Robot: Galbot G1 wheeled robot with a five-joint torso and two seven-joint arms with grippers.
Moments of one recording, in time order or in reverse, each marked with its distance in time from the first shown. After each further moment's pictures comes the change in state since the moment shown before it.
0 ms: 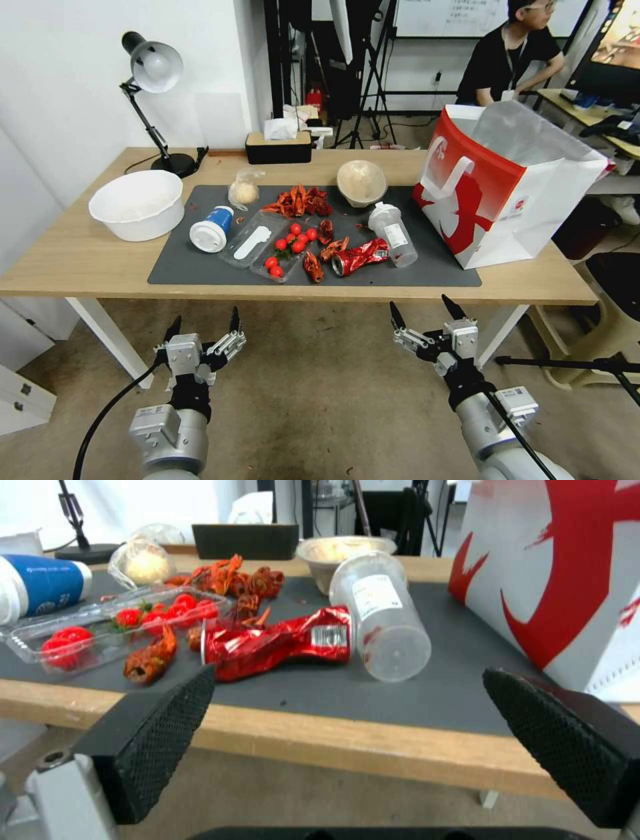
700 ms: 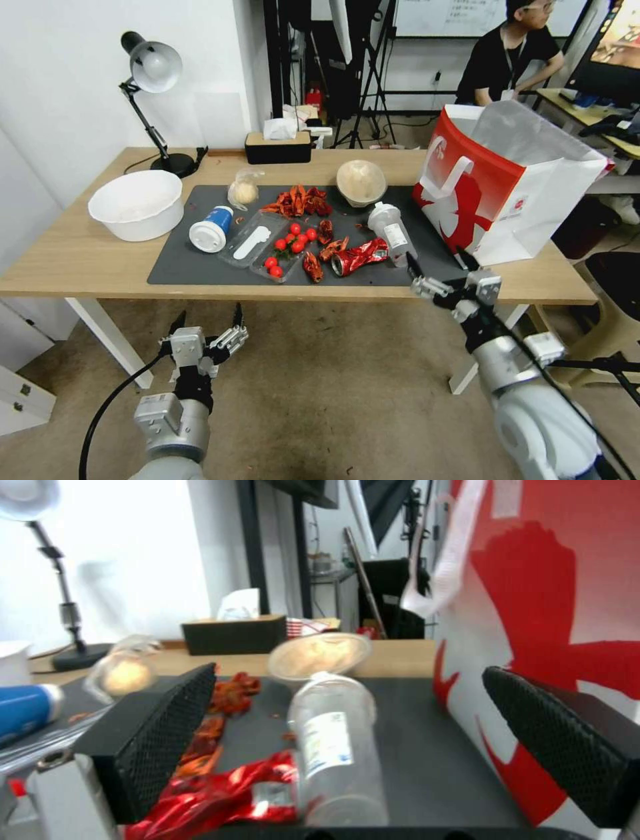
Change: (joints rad) left arm -0.067 0.043 0.004 0.028 -0.037 0.061 0.005; right arm 0.302 -0.242 0.040 -0.121 0.357 0.013 0.092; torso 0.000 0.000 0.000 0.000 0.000
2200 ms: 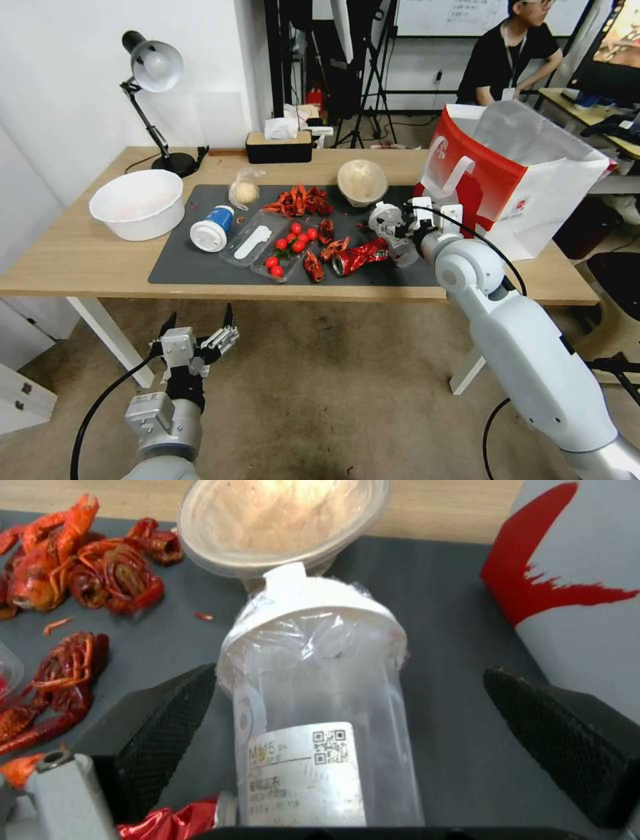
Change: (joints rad) left arm 0.020 -0.029 -0.043 -0.004 0.003 -0.013 -0.001; right arm 0.704 -0.086 -0.385 -0.359 0.295 -0.639 0.388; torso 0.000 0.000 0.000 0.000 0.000
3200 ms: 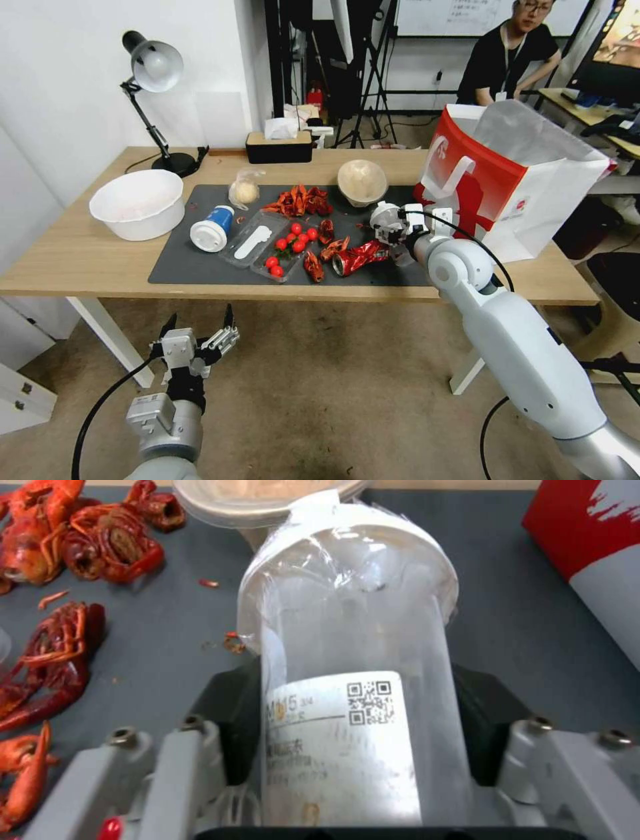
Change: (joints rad) left arm 0.001 -0.005 0.007 0.006 -0.001 -0.010 -0.007; right arm 0.043 -0.011 -0.048 -0.085 0.104 0.006 0.006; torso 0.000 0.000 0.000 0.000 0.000
